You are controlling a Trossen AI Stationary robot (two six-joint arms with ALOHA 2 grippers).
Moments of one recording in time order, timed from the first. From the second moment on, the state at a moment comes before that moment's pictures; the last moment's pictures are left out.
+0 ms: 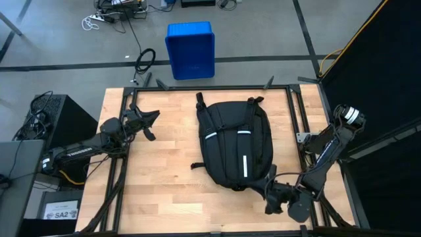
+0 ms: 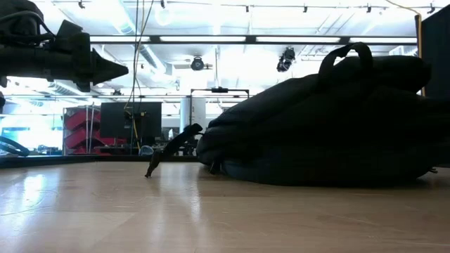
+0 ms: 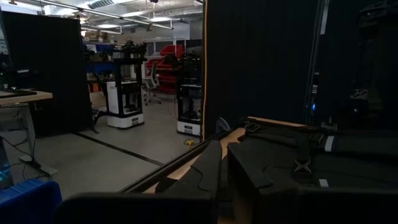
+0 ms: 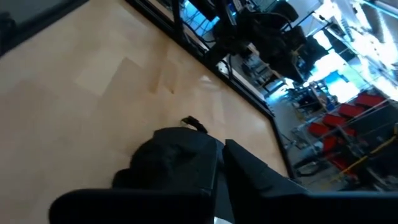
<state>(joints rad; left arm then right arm) 0.35 0.08 0.01 0.22 -0.21 0.00 0.98 1.49 0.88 -0.07 1.14 -0.09</state>
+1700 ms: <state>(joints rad) 0.35 0.08 0.01 0.22 -0.21 0.00 0.81 1.49 1.20 -0.96 0.77 0.43</state>
